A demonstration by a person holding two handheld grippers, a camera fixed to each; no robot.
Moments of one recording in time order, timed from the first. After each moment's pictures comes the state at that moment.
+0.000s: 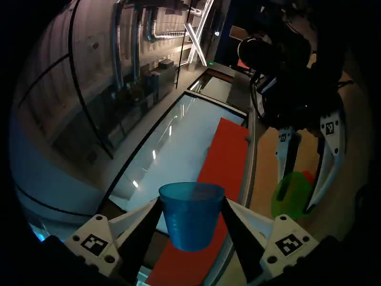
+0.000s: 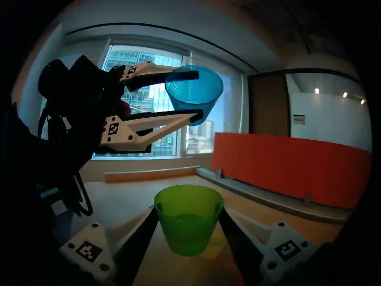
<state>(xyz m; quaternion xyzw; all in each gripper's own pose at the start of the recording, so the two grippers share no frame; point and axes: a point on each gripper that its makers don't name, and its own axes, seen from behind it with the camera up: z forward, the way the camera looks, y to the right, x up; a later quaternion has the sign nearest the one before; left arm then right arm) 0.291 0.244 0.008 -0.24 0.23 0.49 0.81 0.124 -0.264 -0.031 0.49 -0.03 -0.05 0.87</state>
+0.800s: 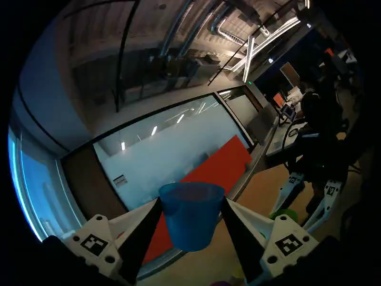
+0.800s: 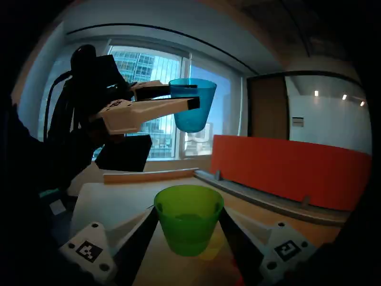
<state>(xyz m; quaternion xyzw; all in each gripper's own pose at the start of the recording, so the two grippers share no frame) 0.301 0.218 0.020 -0.28 0.14 0.25 0.92 0.131 -0.262 -0.031 0.48 -0.02 -0.05 0.87</state>
